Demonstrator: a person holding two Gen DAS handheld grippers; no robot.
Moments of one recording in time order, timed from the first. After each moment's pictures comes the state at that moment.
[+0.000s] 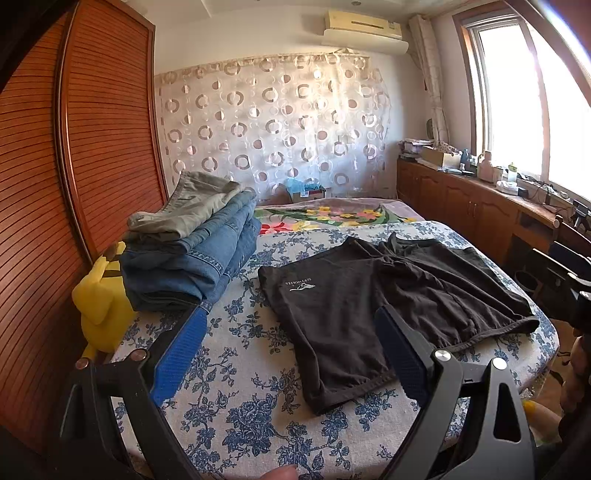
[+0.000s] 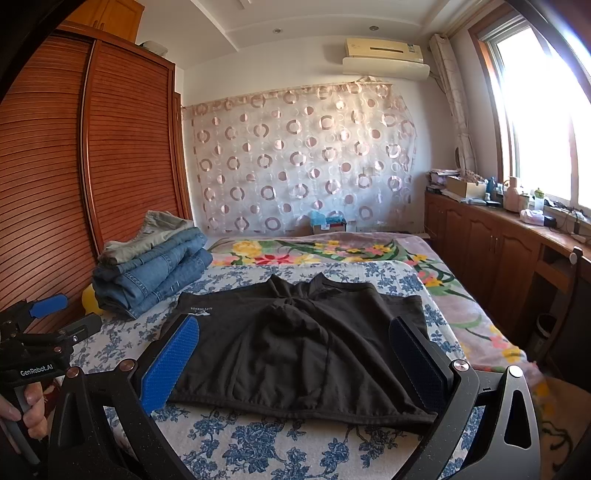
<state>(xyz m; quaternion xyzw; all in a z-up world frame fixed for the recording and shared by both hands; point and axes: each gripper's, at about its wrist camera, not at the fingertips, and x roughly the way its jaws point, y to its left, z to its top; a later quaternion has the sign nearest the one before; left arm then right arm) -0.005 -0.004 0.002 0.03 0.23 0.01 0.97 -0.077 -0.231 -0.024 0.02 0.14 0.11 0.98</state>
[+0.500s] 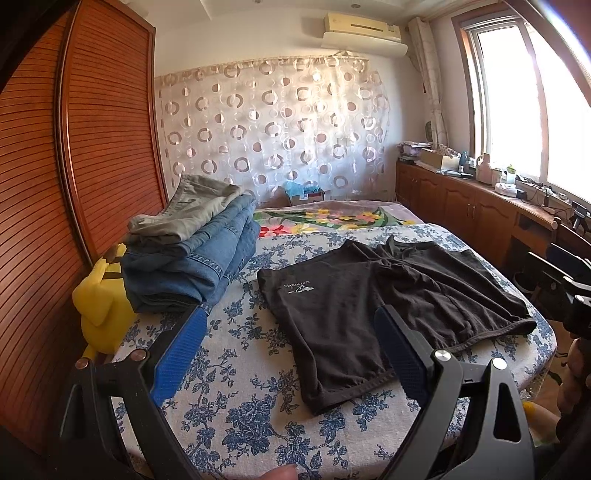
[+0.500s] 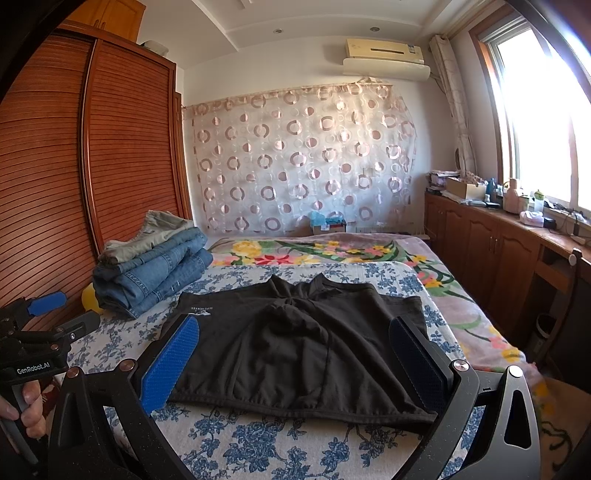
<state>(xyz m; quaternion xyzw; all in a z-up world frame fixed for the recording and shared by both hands) -0.005 -0.005 0.005 0.03 0.23 0.01 0.97 -0.078 -0.231 -0.025 0.02 0.14 0.11 0.98</state>
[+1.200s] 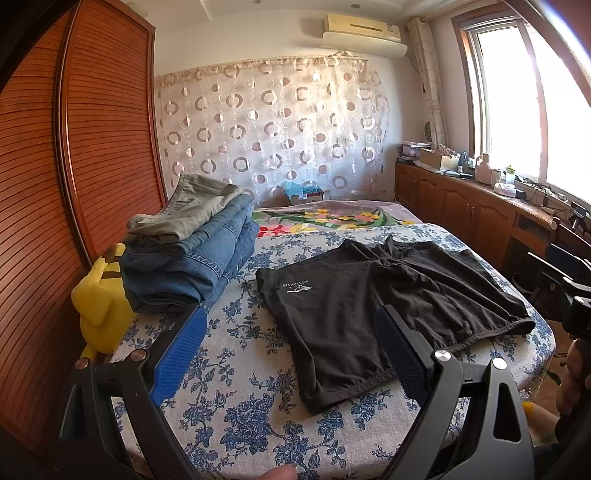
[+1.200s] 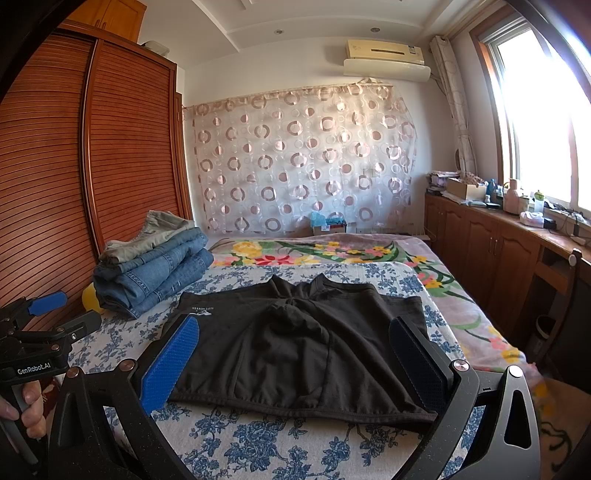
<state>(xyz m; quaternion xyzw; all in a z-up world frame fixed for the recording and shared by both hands) -0.009 -0.006 0.013 0.03 0.23 0.01 0.97 -0.078 -0.231 -0.025 0.02 0.14 0.11 0.98</state>
